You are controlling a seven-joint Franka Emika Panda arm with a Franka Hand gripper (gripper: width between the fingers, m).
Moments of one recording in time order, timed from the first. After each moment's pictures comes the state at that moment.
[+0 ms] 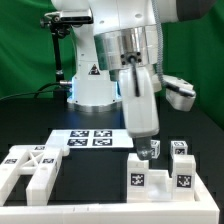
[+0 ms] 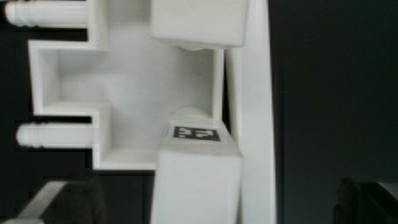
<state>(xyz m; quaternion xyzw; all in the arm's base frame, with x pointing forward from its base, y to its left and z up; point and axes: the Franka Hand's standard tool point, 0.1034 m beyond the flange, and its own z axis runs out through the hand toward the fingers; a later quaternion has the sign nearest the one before) 0.639 0.054 0.109 -0.73 0.68 0.00 0.09</state>
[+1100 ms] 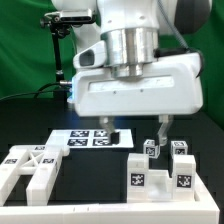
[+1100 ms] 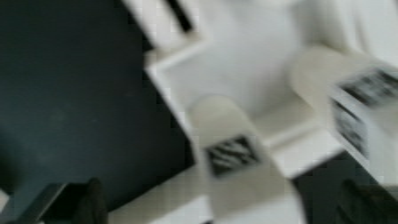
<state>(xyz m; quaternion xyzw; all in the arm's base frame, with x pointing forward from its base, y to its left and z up) 0.598 0.038 0.089 -0.97 0.22 -0.10 0.04</state>
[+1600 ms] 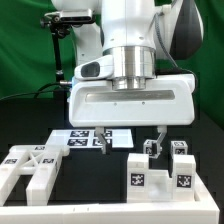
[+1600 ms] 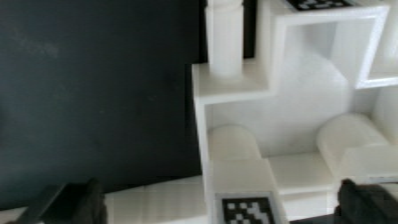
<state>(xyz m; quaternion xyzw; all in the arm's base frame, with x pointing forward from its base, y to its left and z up) 0.586 0.044 0.073 -0.98 0.11 -0.17 0.01</state>
